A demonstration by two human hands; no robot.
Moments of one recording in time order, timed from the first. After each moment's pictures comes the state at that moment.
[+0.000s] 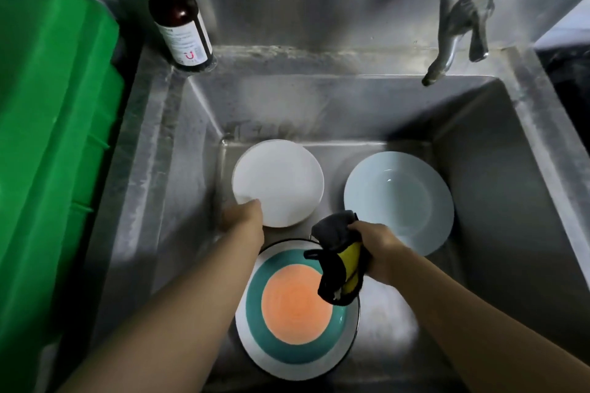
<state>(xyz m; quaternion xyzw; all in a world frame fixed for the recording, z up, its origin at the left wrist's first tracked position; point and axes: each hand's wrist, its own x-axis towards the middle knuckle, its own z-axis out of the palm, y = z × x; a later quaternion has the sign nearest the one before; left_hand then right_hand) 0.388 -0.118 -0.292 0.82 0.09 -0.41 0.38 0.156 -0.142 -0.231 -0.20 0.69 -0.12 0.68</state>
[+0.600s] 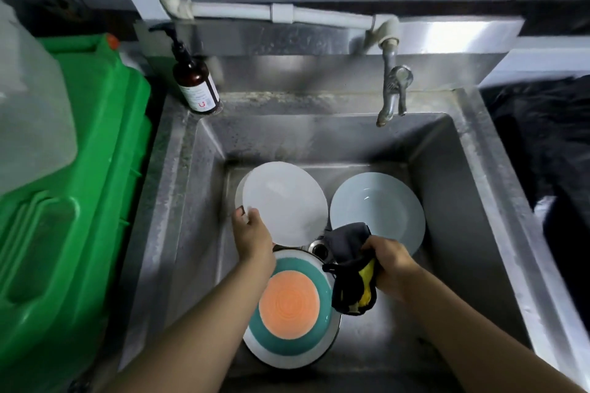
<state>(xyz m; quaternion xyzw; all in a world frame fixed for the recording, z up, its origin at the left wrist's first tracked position) 0.327 -0.091 -0.199 0.71 0.05 -0.40 0.58 0.106 -0.134 -0.155 -0.19 0.70 -0.17 0.67</state>
